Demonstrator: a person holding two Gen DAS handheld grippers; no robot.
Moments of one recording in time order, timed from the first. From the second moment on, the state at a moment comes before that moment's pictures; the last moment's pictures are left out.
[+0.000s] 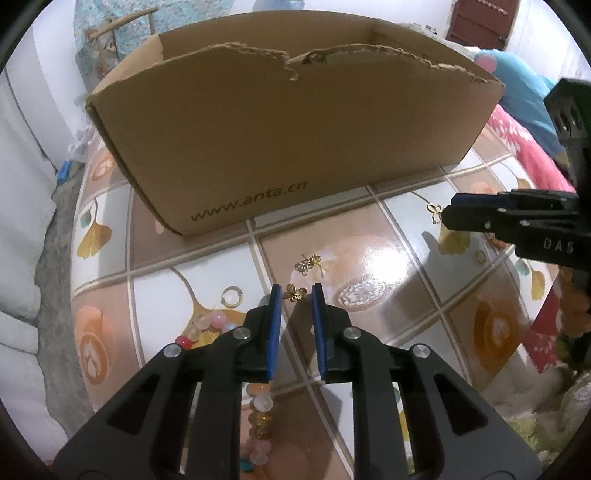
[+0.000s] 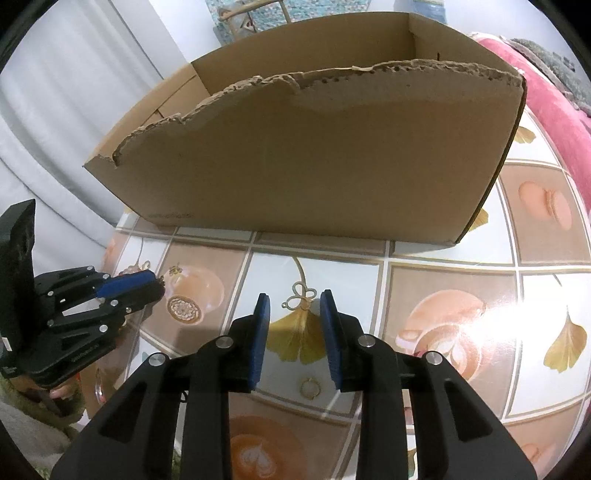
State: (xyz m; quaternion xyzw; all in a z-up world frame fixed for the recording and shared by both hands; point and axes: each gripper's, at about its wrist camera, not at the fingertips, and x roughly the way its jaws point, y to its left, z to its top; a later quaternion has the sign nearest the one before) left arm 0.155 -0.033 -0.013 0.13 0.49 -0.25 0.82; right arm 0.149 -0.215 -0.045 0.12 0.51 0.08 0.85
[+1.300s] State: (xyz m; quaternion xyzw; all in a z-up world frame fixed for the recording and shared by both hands) left arm 0.142 -0.044 -0.015 0.15 0.47 -0.25 0.83; right arm 0.161 -0.186 -0.051 0.05 0.51 0.04 0.86
